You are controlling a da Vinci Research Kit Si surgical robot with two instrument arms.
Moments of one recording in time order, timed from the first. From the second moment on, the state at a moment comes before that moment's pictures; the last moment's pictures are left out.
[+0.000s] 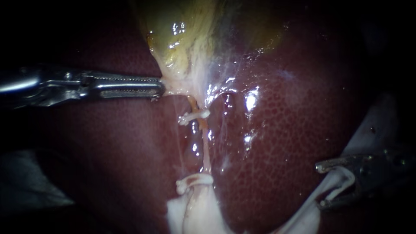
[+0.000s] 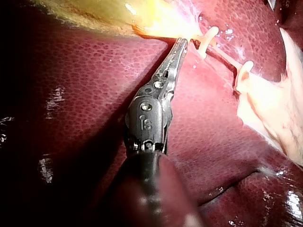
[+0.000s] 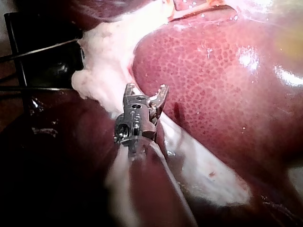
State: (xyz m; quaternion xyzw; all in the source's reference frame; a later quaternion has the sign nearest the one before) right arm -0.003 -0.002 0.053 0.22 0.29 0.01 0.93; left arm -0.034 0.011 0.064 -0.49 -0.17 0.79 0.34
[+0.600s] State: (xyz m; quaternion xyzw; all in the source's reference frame) right arm -0.002 -0.001 0.053 0.25 0.32 0.02 0.91; left arm -0.028 0.013 0.058 -0.49 -0.17 0.78 0.36
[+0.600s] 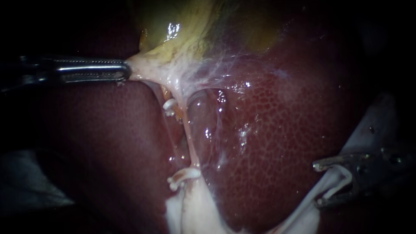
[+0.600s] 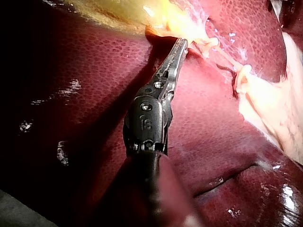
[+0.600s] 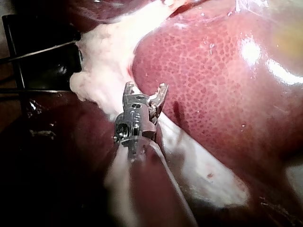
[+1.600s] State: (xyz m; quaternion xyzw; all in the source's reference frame) right arm 0.014 0.001 0.063 0.31 0.44 0.19 0.82; left arm -0.028 0.013 0.057 -0.49 -0.17 0.78 0.36
